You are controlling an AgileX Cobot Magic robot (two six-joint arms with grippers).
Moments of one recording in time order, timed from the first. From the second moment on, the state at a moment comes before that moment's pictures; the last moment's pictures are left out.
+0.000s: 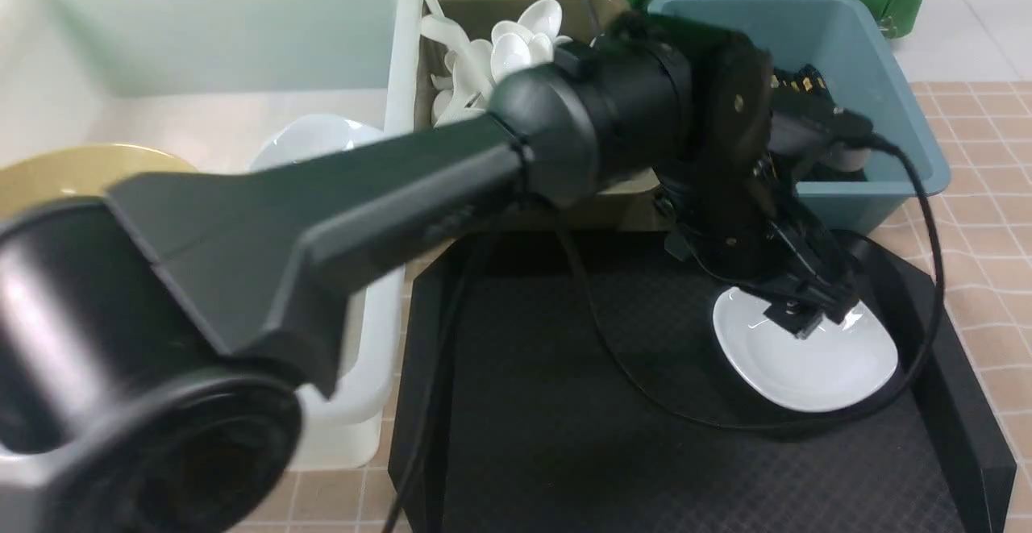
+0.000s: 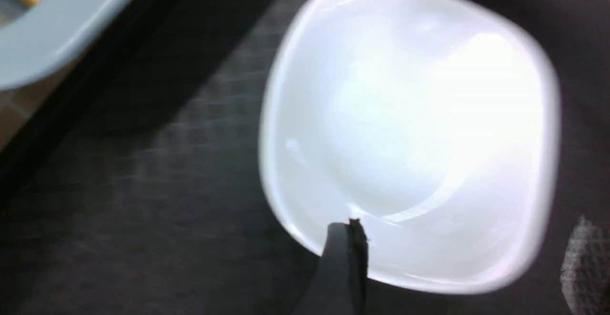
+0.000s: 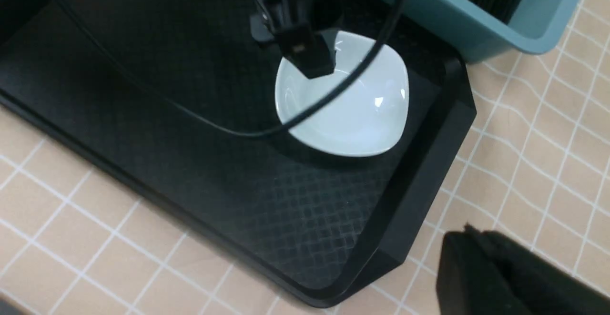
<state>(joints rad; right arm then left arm) 0.66 0.67 -1.00 -0.30 1.27 0.13 -0.84 2.18 -1.94 -0.17 0.94 0.09</state>
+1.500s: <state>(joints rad) 0.71 1.36 -1.49 0.14 1.01 -0.33 -0.17 1.76 -2.06 -0.10 1.26 0.14</state>
